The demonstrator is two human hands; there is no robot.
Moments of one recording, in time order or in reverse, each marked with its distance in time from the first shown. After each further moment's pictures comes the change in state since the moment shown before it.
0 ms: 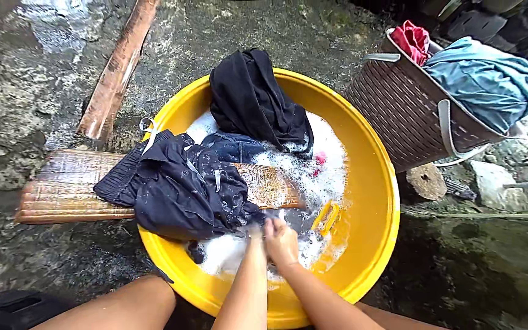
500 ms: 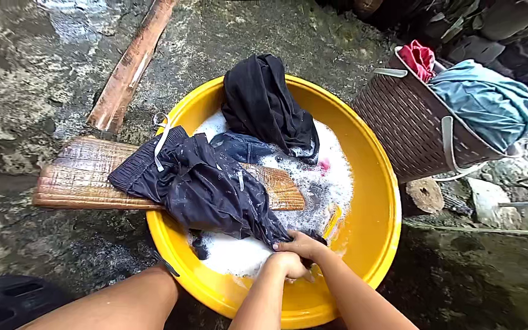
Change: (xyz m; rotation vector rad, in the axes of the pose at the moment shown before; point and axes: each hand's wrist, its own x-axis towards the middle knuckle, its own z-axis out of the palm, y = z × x) left_hand -0.006 -0.012 0.015 1.243 -0.862 0.081; right_hand 0.062 0.074 -0.025 -0.003 -0.664 0.042
